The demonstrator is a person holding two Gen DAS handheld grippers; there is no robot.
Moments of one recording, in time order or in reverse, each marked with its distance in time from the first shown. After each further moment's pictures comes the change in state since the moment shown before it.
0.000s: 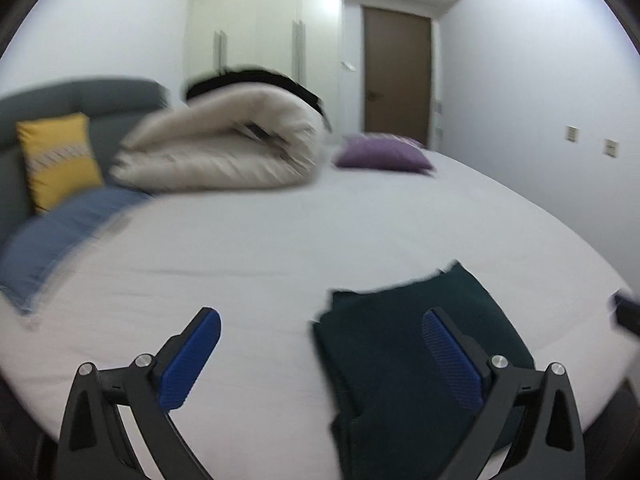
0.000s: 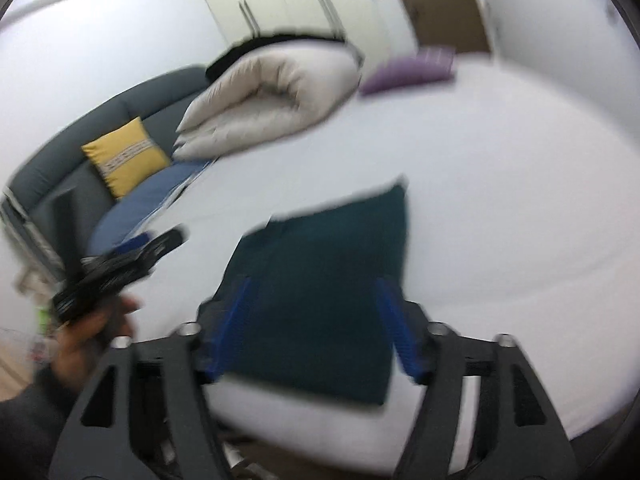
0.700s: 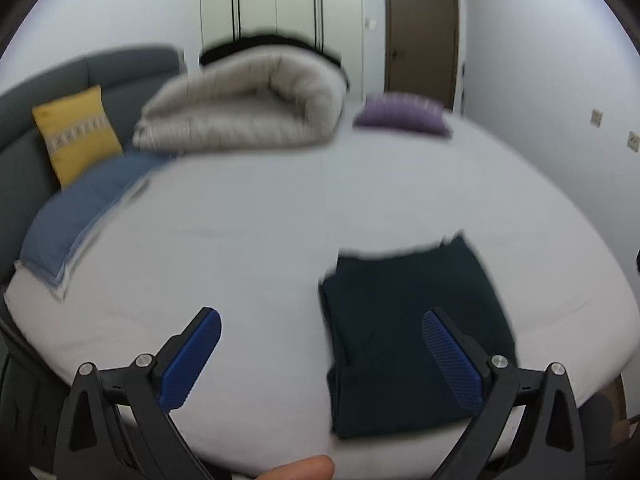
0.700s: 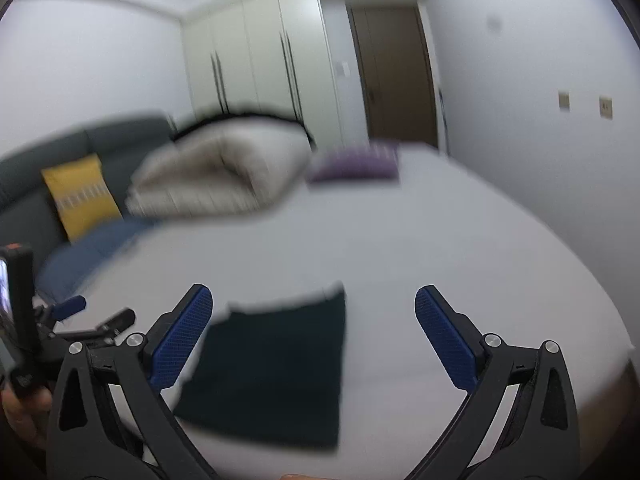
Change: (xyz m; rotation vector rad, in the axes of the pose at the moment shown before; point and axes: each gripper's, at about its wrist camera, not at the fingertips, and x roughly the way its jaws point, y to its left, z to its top) left arm -0.002 -0.004 0.018 -0.026 0.267 0.061; right arm -0.042 0.032 0.082 -0.016 -0.040 -0.223
